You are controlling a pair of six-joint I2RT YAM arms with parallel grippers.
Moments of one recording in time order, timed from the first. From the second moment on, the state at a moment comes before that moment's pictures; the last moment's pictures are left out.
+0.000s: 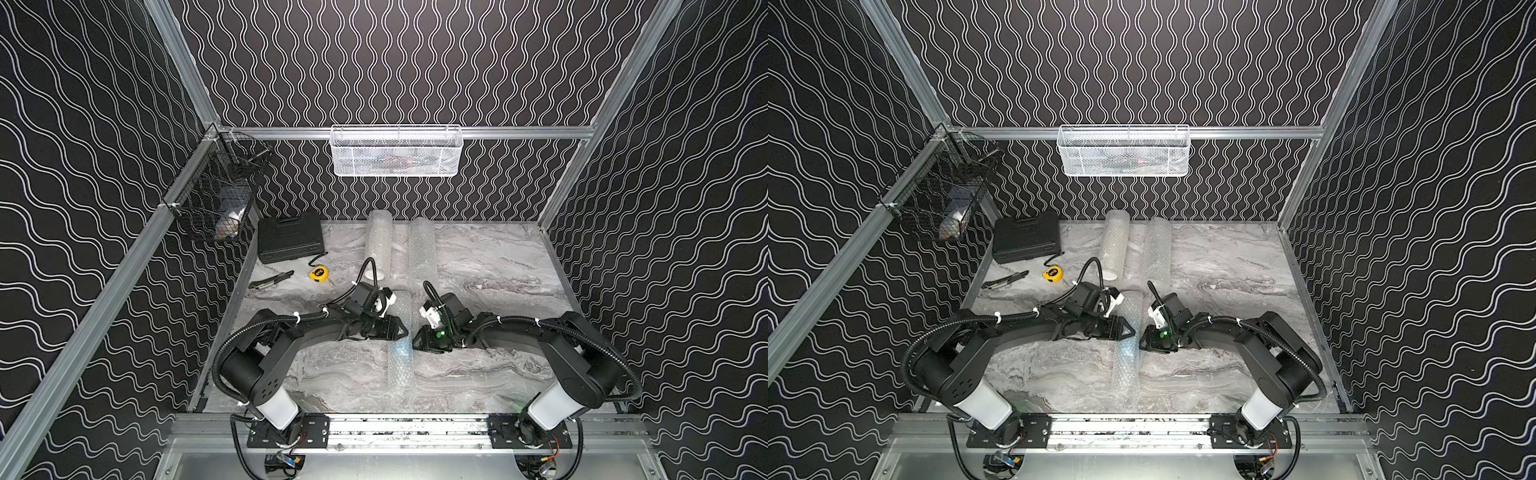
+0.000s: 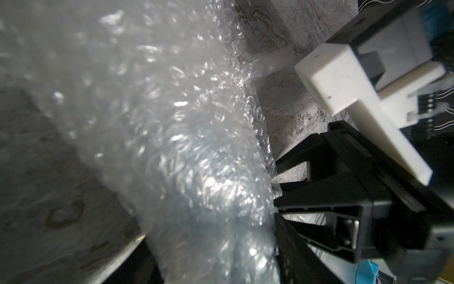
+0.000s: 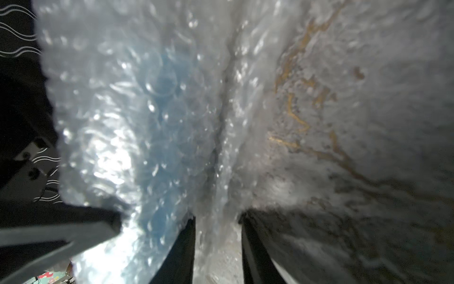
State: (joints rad) left arm -0.53 1.64 0.77 -0.08 0.53 -0.50; right arm 0.69 1.63 0.72 -0.13 -0.45 0.66
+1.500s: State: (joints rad) left arm -0.53 1.56 0.77 -0.20 0.49 -0.49; right arm 0.76 1.60 0.68 -0.17 -0.50 0.64
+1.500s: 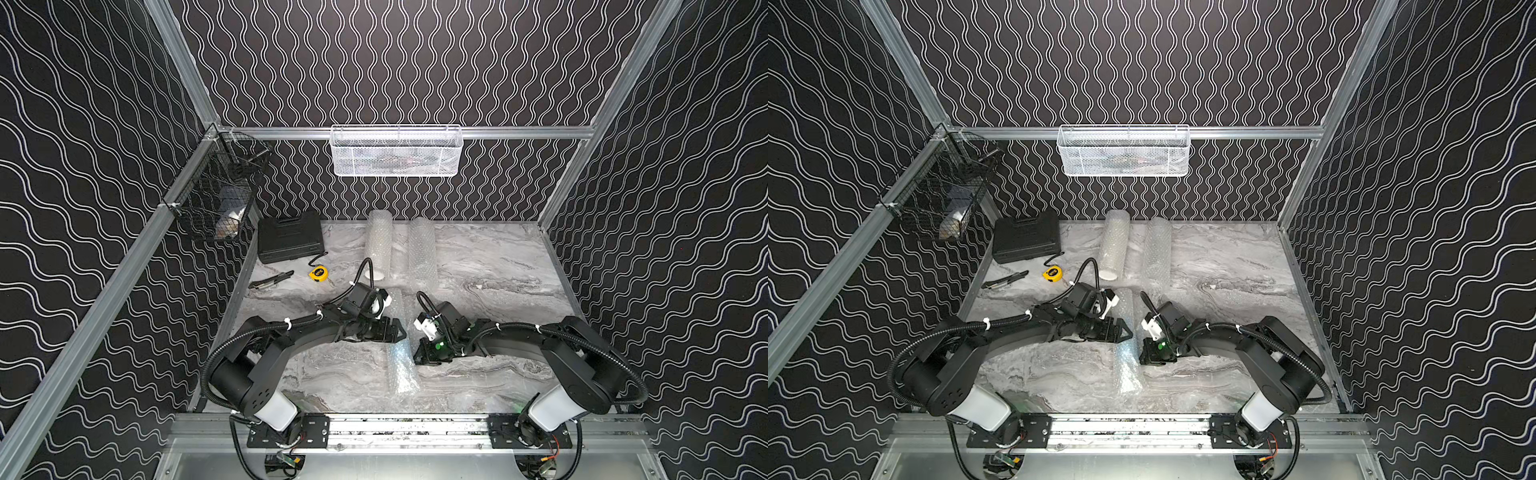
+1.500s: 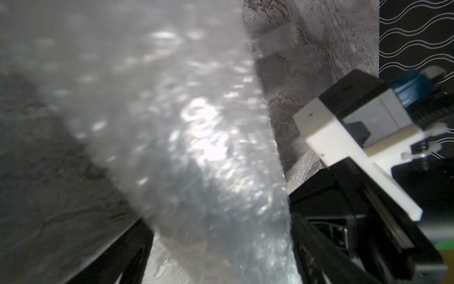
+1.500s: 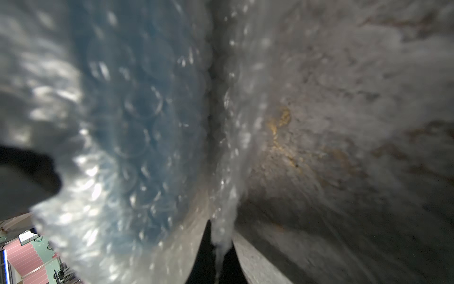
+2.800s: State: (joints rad) left arm -0.58 1.55 0.77 -0.29 0.46 -0.47; right arm 0.77 1.60 0.68 -0.19 -0.50 0.55
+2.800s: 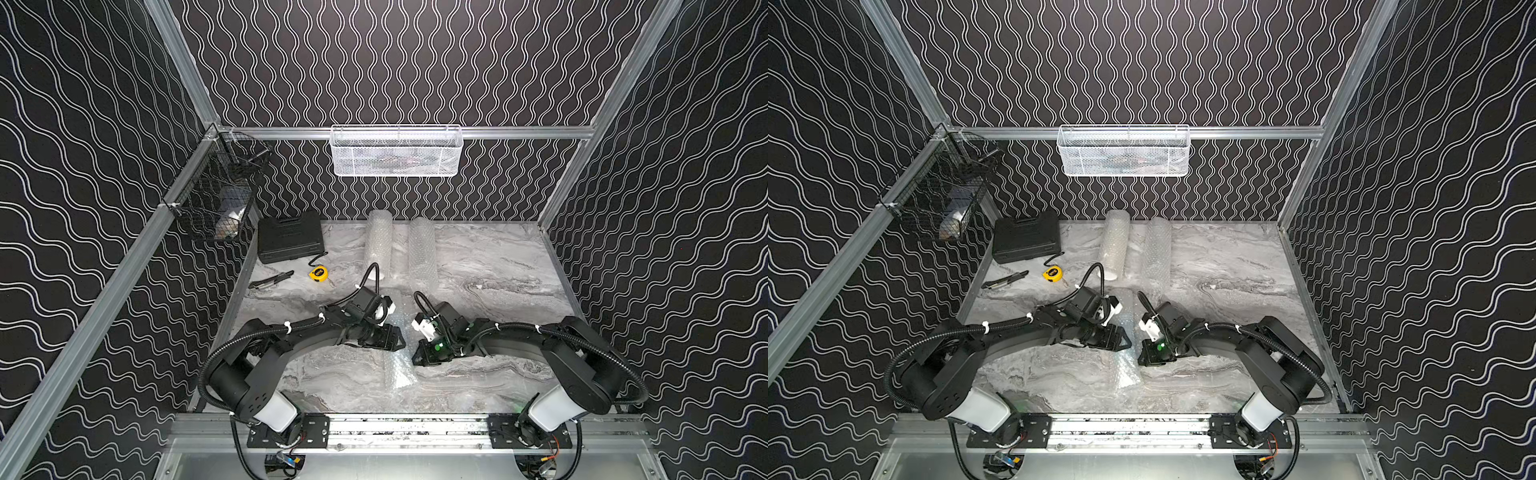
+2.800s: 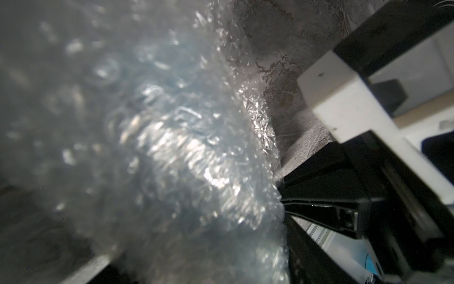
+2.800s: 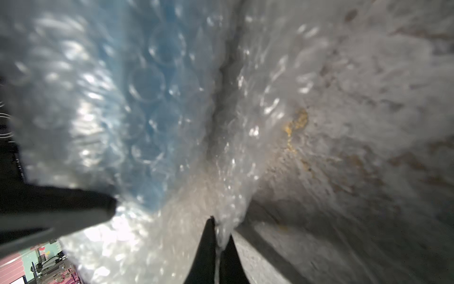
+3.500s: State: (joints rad) left arm -0.58 1.53 0.78 -0.32 0.43 -0.45; right arm 0.78 1.61 0.68 -0.21 -0.45 0.52
